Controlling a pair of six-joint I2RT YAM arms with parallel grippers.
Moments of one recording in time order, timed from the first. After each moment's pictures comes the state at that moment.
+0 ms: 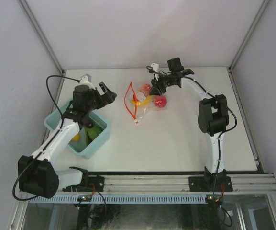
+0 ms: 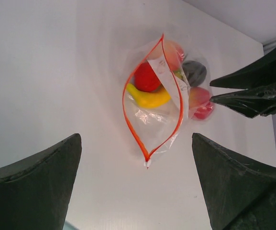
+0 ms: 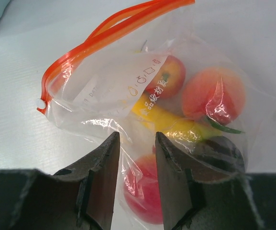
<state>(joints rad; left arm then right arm) -0.24 1.19 0.91 -0.14 0.05 -0.61 0.32 2.17 1.87 -0.61 -0.84 -0.63</state>
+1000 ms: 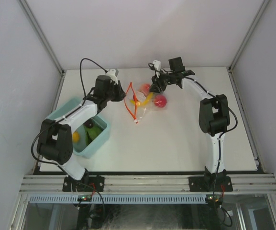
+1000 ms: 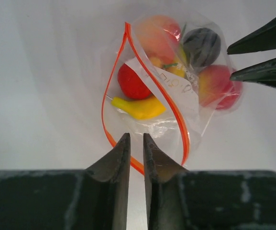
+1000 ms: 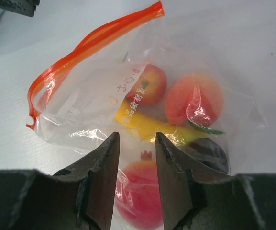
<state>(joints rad) -0.35 1.62 1.14 -0.04 0.15 -0.36 0.30 2.15 1.84 -0.49 -0.82 -0.54</state>
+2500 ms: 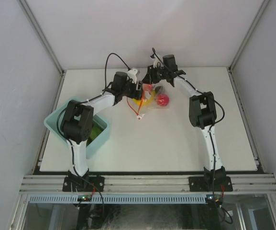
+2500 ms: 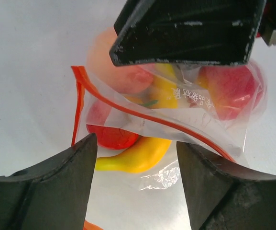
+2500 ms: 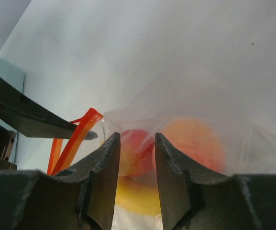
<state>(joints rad) -0.43 2.01 1.42 0.05 0.26 -0.10 0.31 2.45 2.13 -0.25 -0.70 0.16</state>
